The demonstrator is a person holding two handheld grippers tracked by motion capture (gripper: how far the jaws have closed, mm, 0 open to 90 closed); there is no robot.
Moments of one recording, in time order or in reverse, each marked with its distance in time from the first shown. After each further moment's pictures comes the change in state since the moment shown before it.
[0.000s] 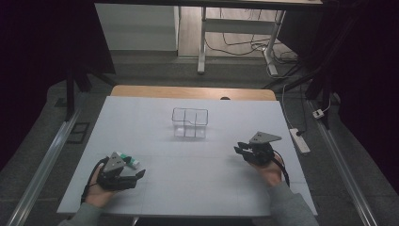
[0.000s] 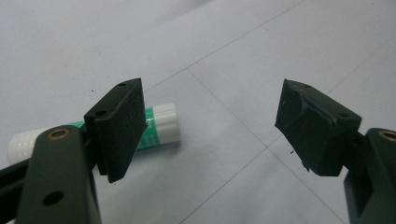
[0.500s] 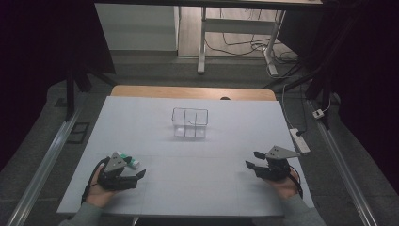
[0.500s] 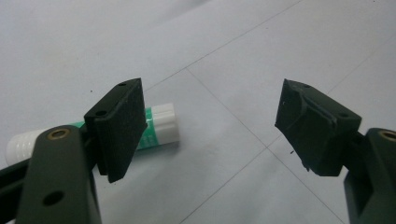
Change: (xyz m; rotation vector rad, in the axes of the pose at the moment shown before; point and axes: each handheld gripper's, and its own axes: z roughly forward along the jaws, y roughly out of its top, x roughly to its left) left arm -0.001 0.000 0.001 0.006 0.004 0.004; right arm 0.004 -0.042 -0.044 -0.026 -0.028 0.013
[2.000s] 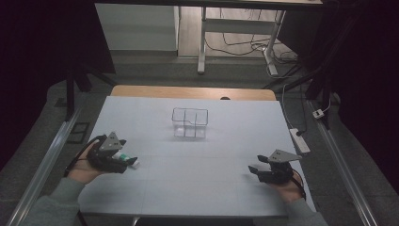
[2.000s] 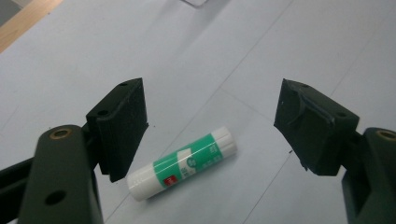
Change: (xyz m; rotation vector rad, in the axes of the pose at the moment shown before) left arm 0.040 0.064 -0.031 0.161 -0.042 0.284; right arm -0.004 -0.012 -0.003 0.050 0.005 -0.007
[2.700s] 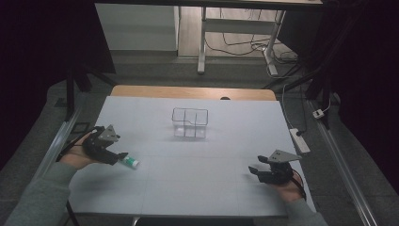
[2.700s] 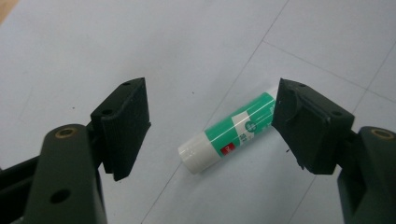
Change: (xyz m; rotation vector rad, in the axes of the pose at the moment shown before) left arm 0.044 -0.009 0.016 0.147 -0.033 0.086; right arm 0.000 -0.001 0.001 0.013 -0.001 0.004
